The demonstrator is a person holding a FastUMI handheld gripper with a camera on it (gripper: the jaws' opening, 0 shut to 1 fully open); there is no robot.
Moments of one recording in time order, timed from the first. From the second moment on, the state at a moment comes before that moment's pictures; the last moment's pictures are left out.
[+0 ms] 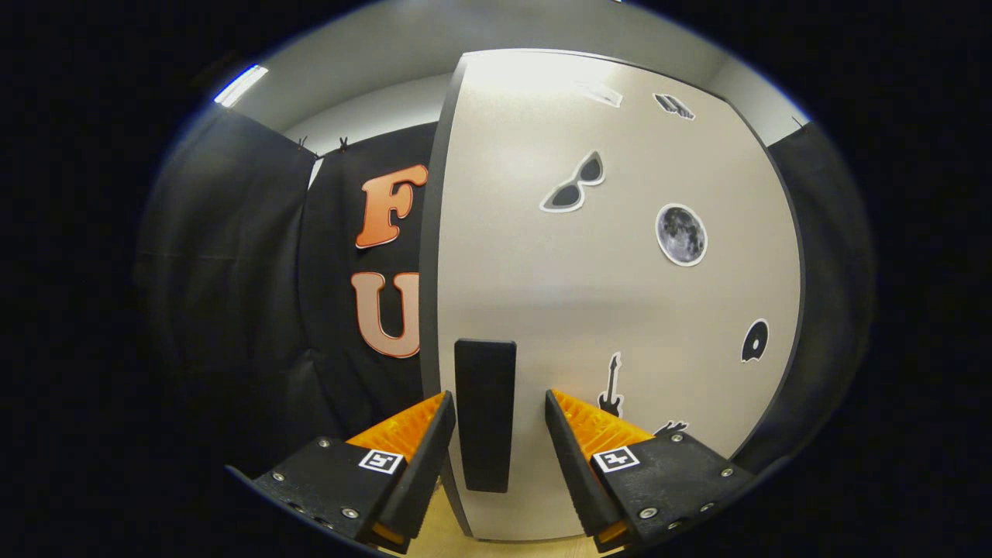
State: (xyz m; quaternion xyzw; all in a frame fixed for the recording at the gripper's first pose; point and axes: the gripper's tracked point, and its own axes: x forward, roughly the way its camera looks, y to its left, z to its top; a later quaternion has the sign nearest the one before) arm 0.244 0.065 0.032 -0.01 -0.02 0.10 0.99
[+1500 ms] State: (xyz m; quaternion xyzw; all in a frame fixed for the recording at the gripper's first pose) arm -0.032 -0.059 0.036 0.00 -0.02 0.00 1.00
